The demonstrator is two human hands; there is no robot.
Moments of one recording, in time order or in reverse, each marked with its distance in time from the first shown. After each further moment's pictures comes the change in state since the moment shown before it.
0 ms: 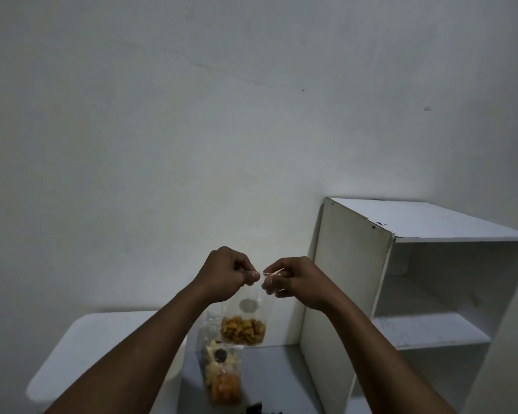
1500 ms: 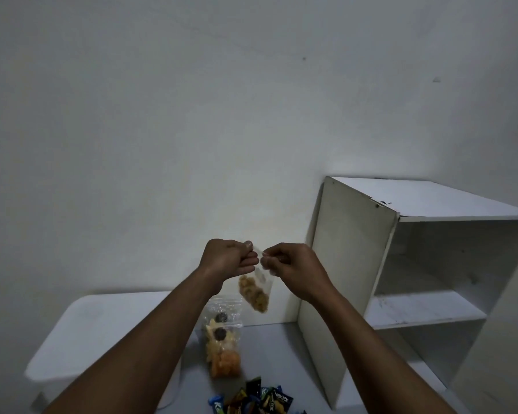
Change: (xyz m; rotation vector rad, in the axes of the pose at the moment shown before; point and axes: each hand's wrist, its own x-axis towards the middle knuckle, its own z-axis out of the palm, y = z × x) left_hand 0.011 -0.005 0.026 -0.731 0.135 -0.442; right_hand 0.005 0.021 0.022 -0.116 0.236 -0.022
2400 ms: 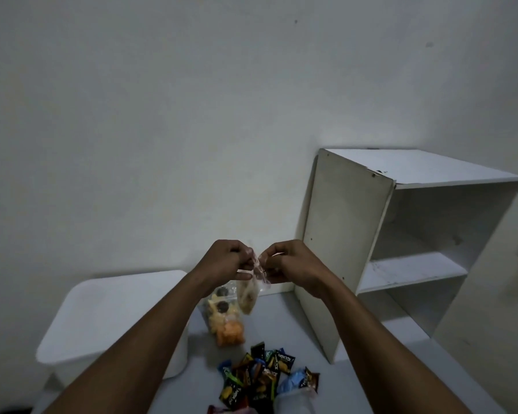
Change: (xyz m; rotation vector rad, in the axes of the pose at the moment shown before) left_hand -0.017 -0.035 -0.026 0.266 -0.255 0.018; right_hand -0.034 -0.013 0.018 0.322 -0.194 0.330
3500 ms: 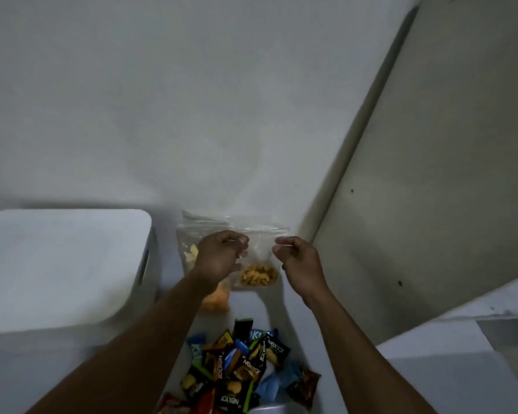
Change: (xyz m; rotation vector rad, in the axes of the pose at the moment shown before) left_hand 0.187 -0.205 0.053 -0.117 0.357 -0.362; right_hand 0.187 0.250 -0.026 0.146 0.234 0.213
